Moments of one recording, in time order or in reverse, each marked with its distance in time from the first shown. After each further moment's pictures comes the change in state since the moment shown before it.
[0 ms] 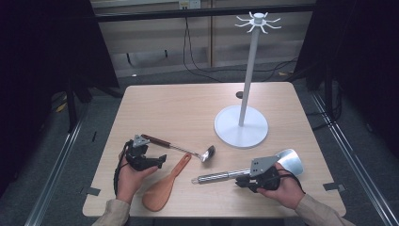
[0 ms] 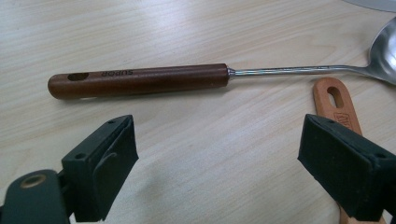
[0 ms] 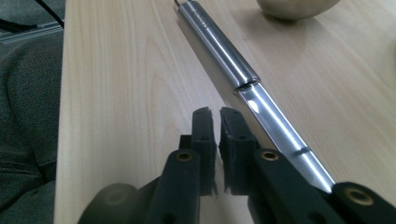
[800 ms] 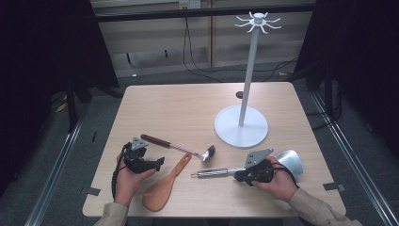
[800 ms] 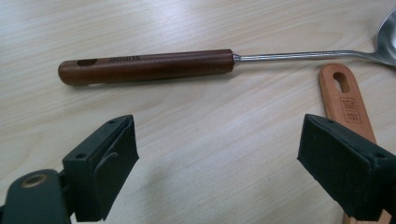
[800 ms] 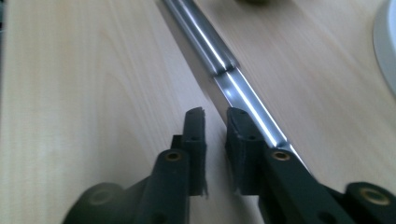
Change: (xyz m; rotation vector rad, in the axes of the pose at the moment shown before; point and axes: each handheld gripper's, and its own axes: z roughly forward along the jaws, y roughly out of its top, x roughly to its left) left arm 0.001 -0.009 -0.006 0.010 0.024 0.004; right arm -0.019 0.004 0.013 0.066 -0.047 0.069
